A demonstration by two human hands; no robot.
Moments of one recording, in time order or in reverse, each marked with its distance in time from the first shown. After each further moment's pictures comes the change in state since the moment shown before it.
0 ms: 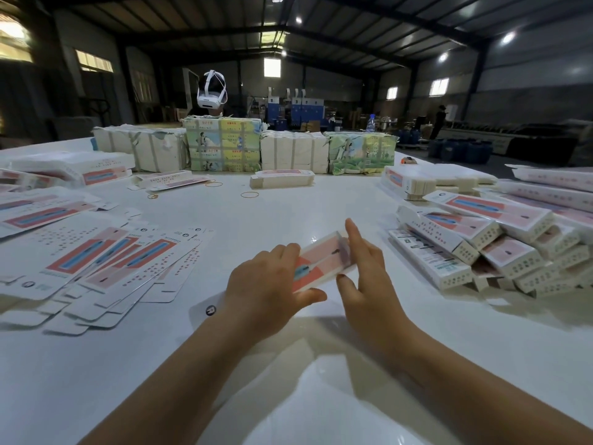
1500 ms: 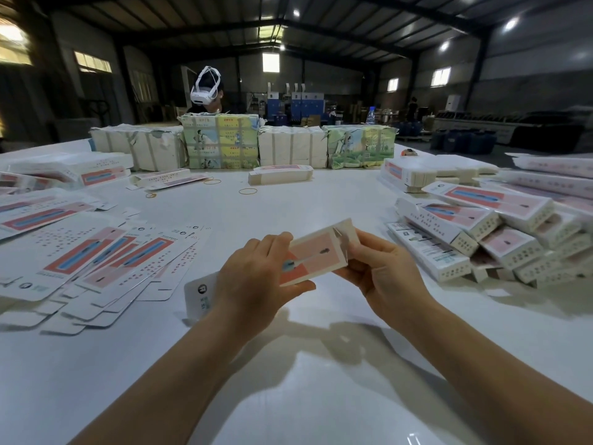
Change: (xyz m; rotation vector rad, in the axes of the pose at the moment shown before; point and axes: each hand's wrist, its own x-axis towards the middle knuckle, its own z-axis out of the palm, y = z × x) left_hand -0.003 -0.002 0.002 -0.030 0.298 0.167; right_hand 0.021 0.012 -0.020 1.015 0.002 0.437
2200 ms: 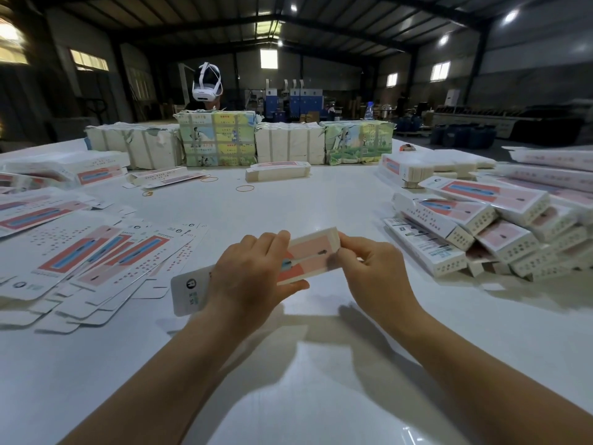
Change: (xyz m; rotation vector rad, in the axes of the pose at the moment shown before) left_hand 0.004 0.005 -0.006 0.140 -0.064 0.043; right_hand -0.019 -0.001 0.009 -0.855 0.108 -0.434
